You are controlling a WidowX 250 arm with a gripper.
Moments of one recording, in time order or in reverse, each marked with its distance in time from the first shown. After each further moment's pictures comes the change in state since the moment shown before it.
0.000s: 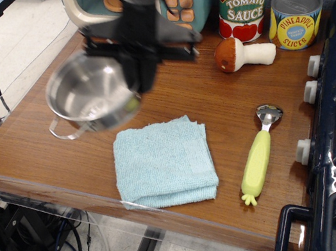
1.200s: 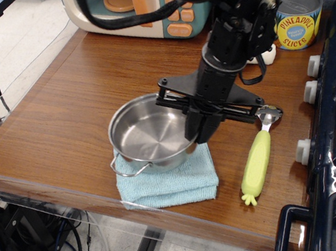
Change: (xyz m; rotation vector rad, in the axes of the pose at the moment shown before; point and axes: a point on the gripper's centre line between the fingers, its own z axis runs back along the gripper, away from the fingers) arm -0.019 -0.059 -0.053 0.094 0.110 -0.083
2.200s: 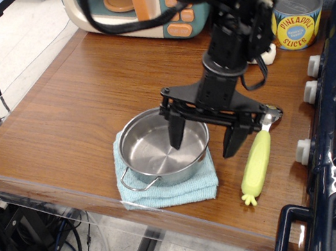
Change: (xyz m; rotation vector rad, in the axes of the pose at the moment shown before) arm -0.008 0.000 0.001 -0.075 0.065 -0.006
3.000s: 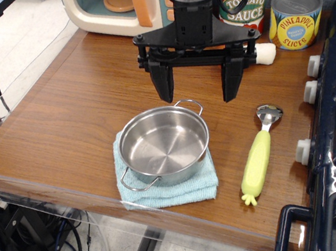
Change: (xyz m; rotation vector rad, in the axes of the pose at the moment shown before) arm 0.004 0.016 0.066 -0.192 -0.094 0.073
